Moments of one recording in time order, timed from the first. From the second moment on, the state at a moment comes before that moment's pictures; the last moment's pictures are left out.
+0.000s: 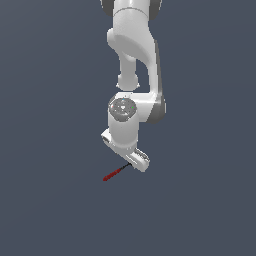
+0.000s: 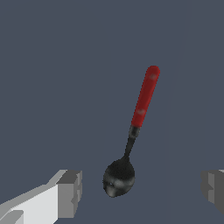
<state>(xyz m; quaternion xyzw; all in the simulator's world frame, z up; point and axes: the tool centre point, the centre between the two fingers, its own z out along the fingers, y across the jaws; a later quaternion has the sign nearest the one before) 0.064 -0.010 0.097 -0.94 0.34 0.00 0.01</state>
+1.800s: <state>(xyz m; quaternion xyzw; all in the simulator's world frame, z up) 0.076 -0.025 0.010 -0.89 0.45 0.00 0.00</state>
